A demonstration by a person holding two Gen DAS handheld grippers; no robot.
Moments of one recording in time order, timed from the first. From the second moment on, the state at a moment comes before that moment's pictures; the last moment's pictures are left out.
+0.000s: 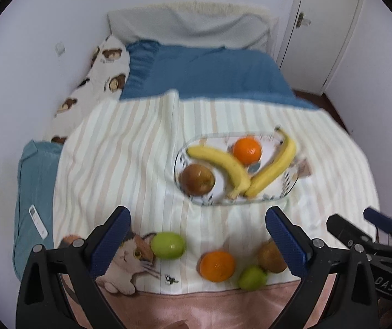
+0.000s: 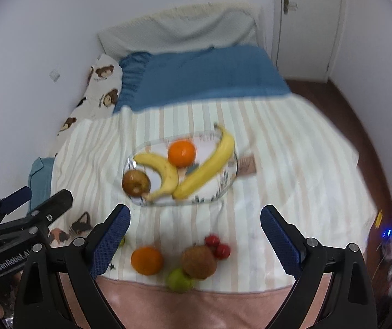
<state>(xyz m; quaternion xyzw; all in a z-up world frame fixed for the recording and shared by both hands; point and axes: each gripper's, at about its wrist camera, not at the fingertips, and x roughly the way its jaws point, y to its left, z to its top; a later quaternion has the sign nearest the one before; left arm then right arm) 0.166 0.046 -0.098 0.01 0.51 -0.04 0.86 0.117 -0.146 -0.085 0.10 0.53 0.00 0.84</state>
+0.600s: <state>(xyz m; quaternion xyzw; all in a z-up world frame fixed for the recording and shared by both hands) 0.162 0.034 -0.249 0.07 0.66 -0.06 0.74 0.073 -0.159 -0.274 0.29 0.63 -0.04 0.72</state>
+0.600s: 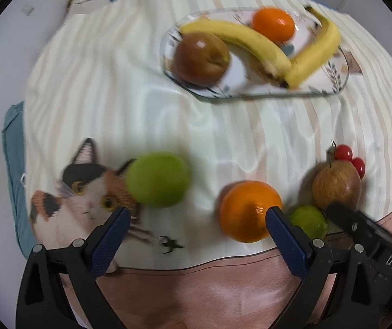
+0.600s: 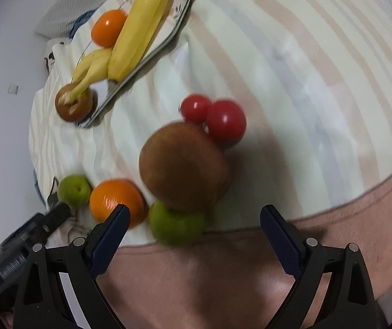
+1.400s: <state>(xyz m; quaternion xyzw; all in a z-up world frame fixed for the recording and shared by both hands) 0.089 0.018 -0.268 0.08 0.69 -0.09 0.72 0.075 -0.161 -0.250 0.19 0.66 0.00 0.73</state>
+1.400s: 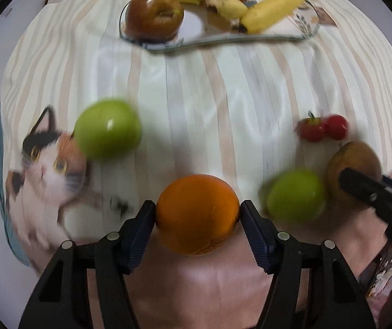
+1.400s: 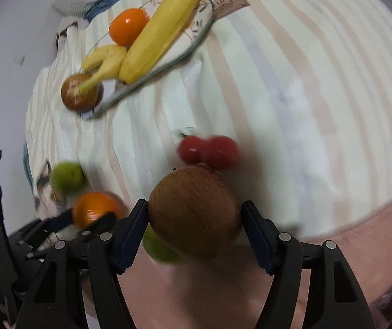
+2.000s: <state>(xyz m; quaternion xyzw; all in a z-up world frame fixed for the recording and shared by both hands) 0.093 0.015 -0.283 0.09 0.68 -0.08 0.72 0.044 -0.167 -0.275 0.15 0.68 -0.02 0.72</state>
